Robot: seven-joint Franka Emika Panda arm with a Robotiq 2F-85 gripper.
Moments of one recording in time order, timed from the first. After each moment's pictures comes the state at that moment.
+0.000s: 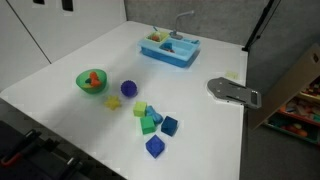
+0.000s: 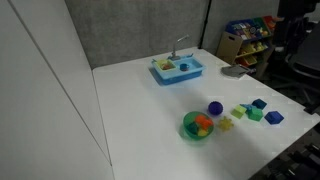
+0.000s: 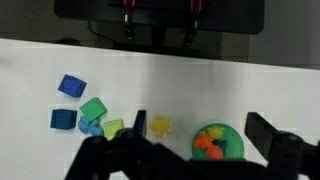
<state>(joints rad) 0.01 -0.06 0.00 -2.00 0.02 1.54 -0.02</state>
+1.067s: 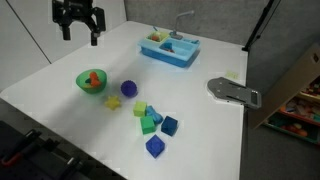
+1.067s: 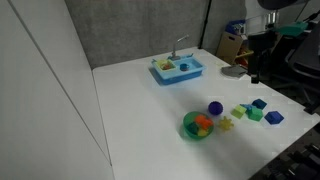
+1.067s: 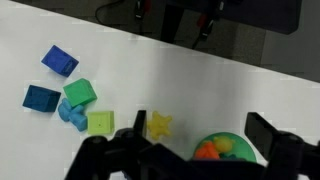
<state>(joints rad) 0.02 0.16 0.02 -2.01 -0.03 1.70 -0.15</state>
